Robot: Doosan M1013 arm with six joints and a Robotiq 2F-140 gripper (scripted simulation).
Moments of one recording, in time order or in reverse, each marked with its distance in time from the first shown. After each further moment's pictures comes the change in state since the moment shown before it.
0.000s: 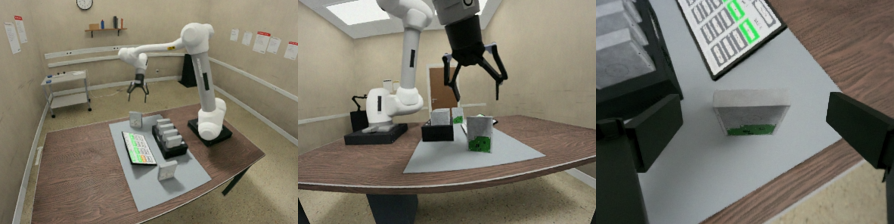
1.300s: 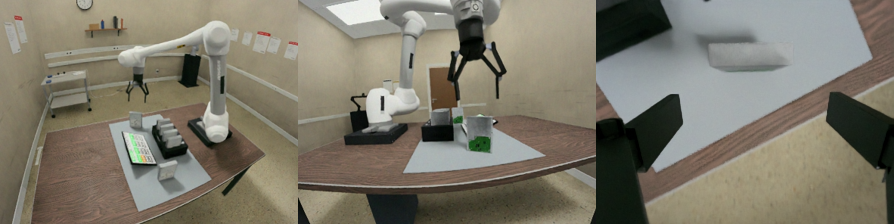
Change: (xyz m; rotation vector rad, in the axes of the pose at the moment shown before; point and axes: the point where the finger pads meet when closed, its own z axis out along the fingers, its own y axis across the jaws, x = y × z) arm 0.000 0.001 -0.001 -0.004 -0.556 -0.005
